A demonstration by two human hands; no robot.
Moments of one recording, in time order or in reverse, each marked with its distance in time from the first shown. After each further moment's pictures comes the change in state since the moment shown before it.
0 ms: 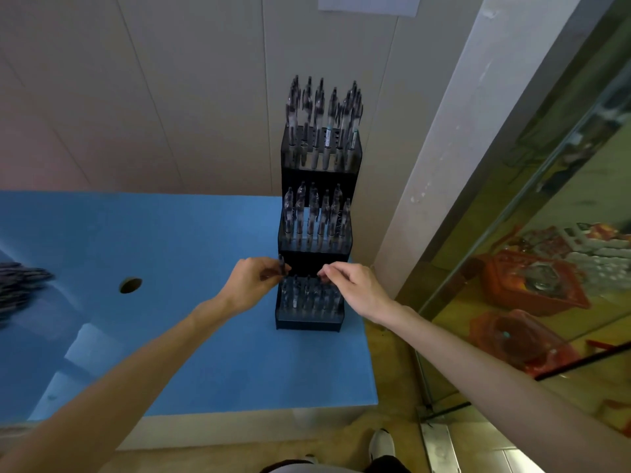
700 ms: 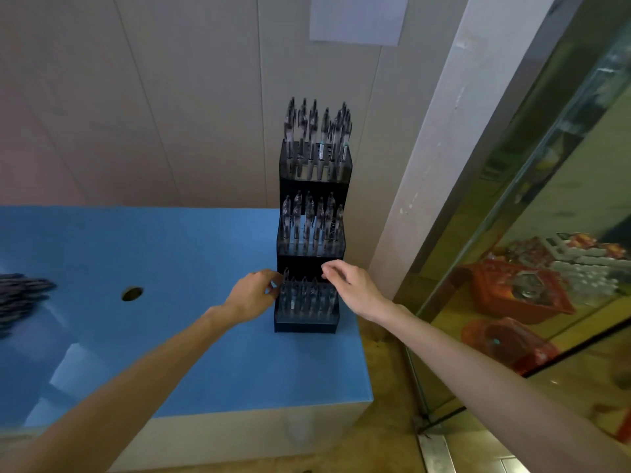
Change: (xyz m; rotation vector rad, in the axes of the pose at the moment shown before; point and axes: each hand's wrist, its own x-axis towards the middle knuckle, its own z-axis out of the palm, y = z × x) left_hand -0.006 0.003 0.011 0.285 -0.149 -0.073; right_hand -0.006 -0.005 -0.005 -0.116 0.027 0.013
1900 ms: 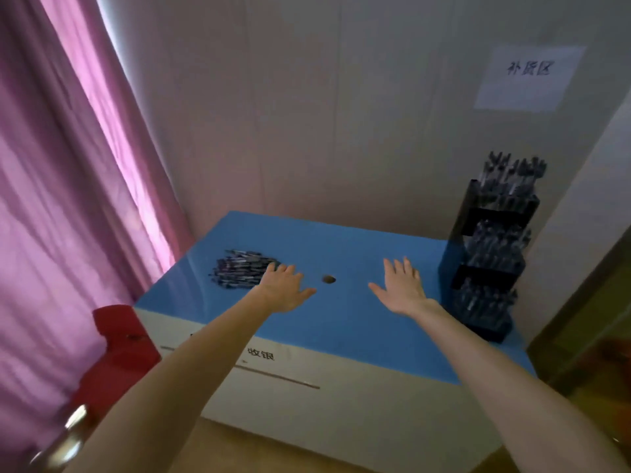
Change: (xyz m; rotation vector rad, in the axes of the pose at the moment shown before) left_hand -0.287 -0.194 -0.198 0.646 -0.098 -0.292; right_hand -0.036 -0.258 0.206 -0.691 -0.035 -0.030
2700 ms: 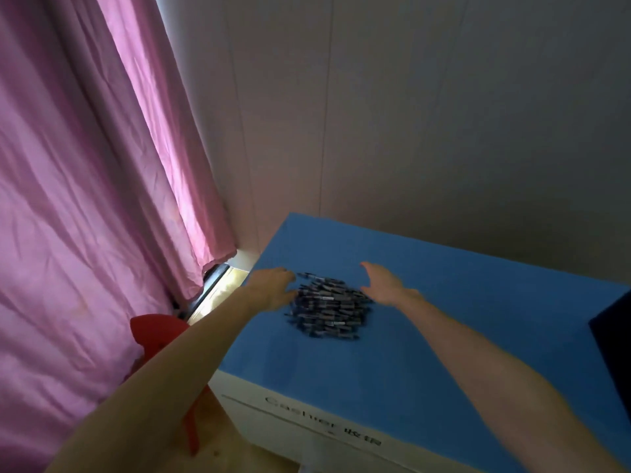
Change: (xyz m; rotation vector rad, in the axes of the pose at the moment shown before) left_hand 0.117 -0.340 0.071 -0.232 -0.034 -0.058; right_hand 0.264 -0.293 0.080 0.214 -0.262 -0.215
